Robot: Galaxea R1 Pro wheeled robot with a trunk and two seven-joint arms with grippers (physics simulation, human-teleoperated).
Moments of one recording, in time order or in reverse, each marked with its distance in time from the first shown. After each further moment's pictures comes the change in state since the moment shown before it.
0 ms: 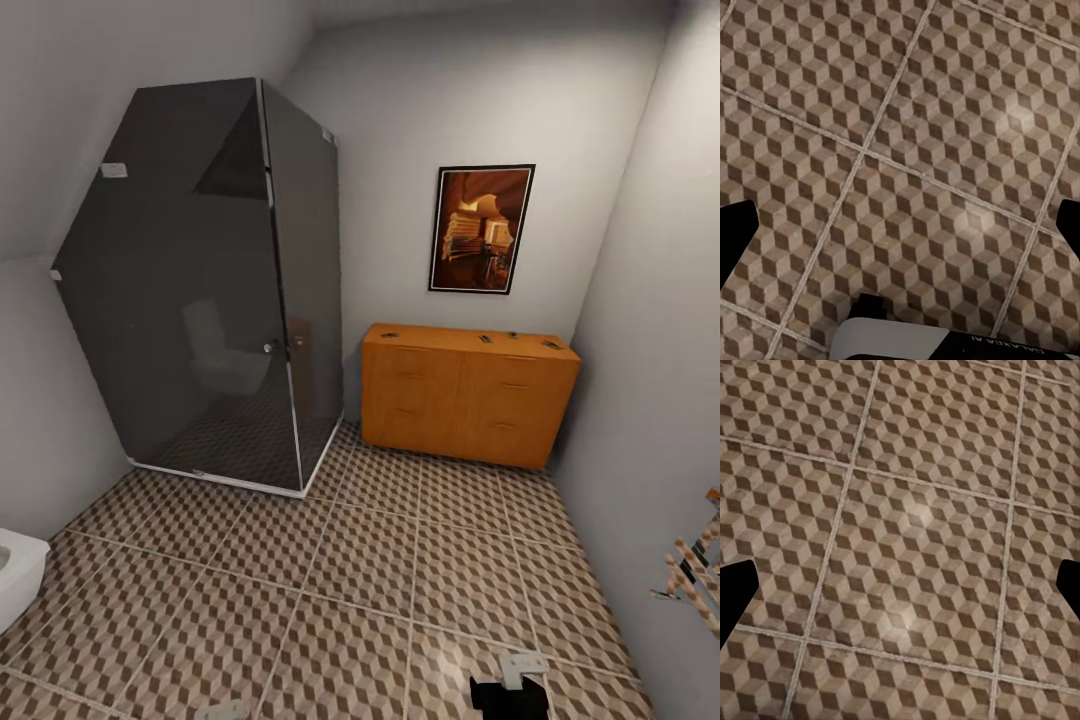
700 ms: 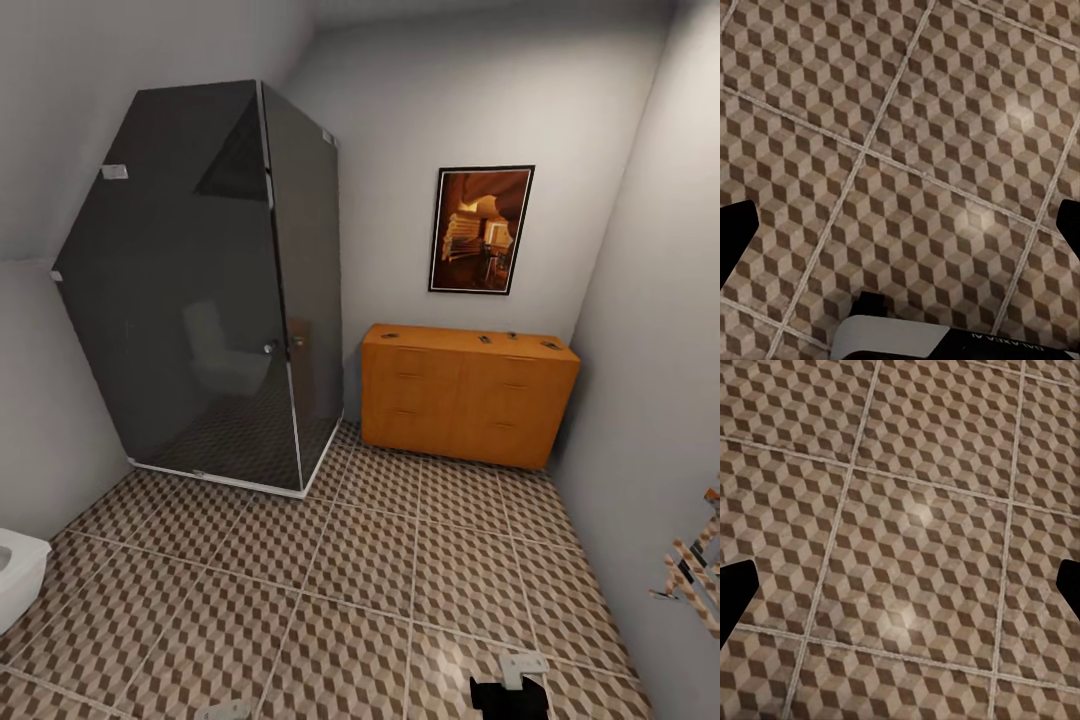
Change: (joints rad) left arm 0.000 0.000 0.000 0.000 -0.001 0.000 0.001; right arm 0.000 0.000 0.000 0.000 0.000 0.000 0.000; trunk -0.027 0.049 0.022
